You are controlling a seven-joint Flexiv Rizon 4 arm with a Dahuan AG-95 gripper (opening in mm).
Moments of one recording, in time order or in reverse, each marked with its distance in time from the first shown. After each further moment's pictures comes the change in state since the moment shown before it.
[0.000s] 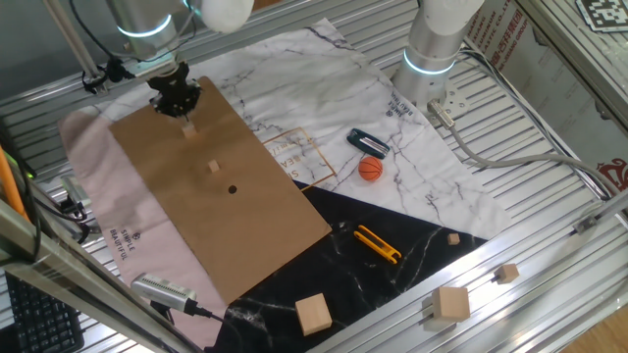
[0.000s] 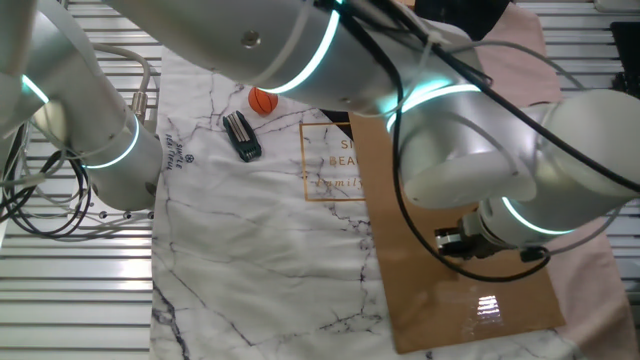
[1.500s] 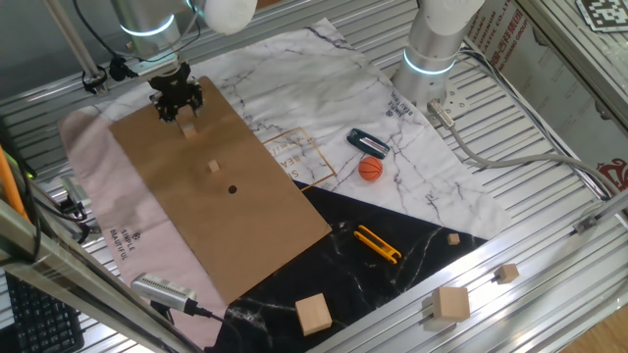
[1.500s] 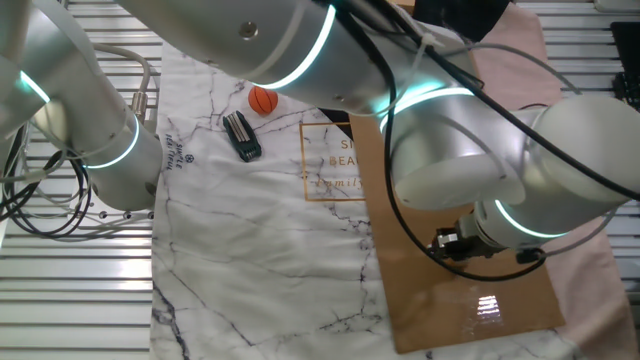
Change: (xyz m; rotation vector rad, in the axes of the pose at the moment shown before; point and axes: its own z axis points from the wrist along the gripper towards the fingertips) arm -0.001 -0.002 0.005 0.004 -0.010 -0.019
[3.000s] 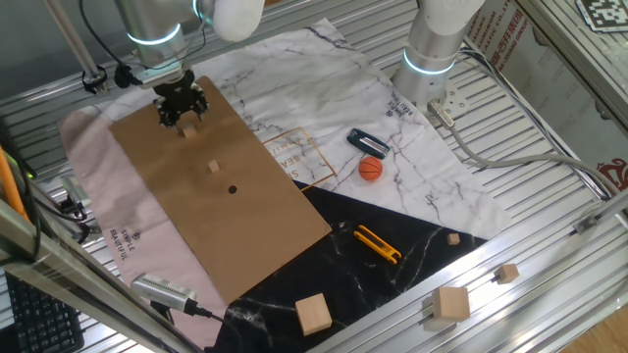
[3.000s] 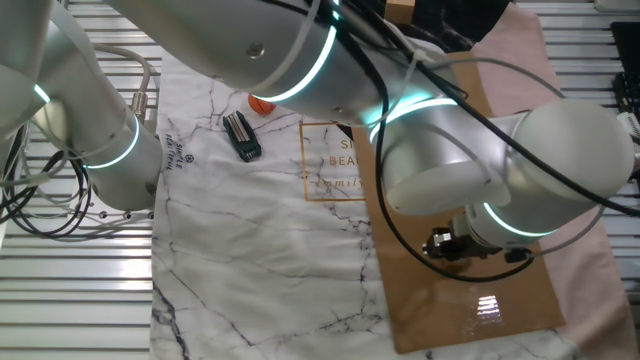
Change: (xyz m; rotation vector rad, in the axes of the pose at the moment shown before) arm -0.002 0.001 0.020 0.013 0.014 0.038
